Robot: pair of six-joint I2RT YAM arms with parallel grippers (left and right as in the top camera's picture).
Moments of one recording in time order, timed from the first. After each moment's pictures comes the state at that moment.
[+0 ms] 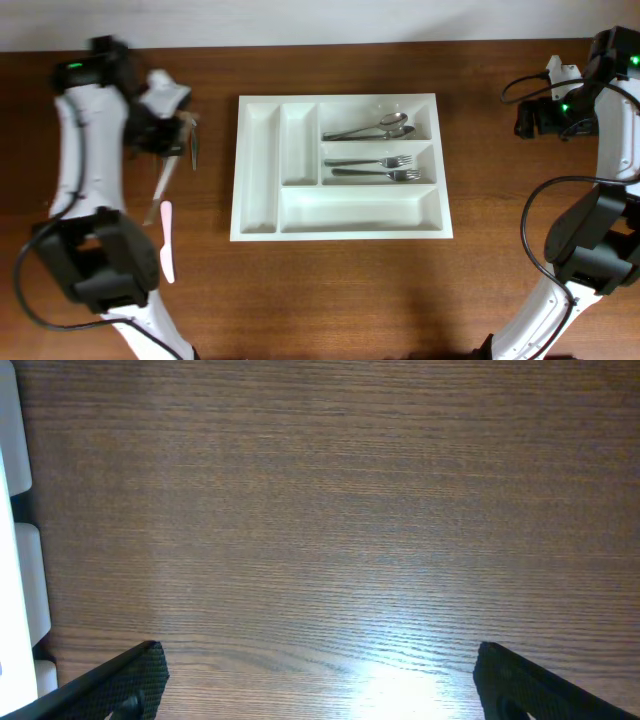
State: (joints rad) left arm 0.07 2.05 1.98 -1.41 0.19 0.54; right arm -0.38 2.13 2.03 -1.22 -0.10 -0.40
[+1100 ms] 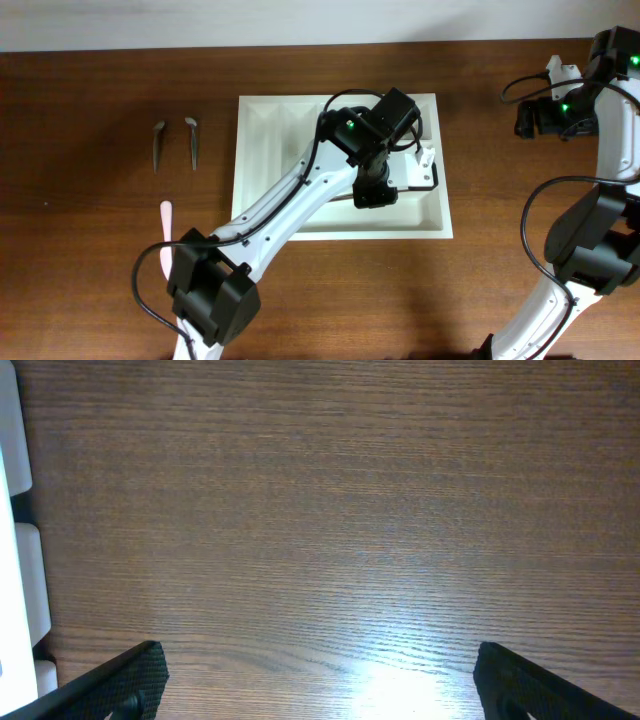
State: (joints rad) left arm -0.77 2.06 1.98 -1.20 0.17 0.76; right arm -0.38 2.13 2.03 -1.22 -0.10 -0.40
